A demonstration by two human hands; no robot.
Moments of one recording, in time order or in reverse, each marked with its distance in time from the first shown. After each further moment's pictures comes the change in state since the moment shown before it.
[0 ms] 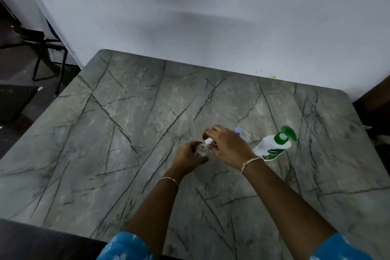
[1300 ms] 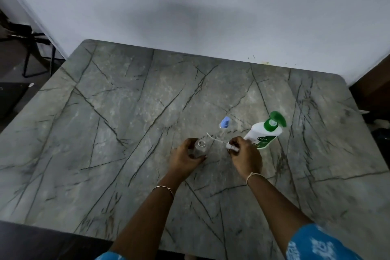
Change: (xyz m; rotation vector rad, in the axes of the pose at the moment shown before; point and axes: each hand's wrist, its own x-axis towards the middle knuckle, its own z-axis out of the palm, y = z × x) left_hand -0.020 -0.004 0.042 -0.134 0.054 0.040; right_hand -0.074 0.080 0.067 0.159 0.285 0.625
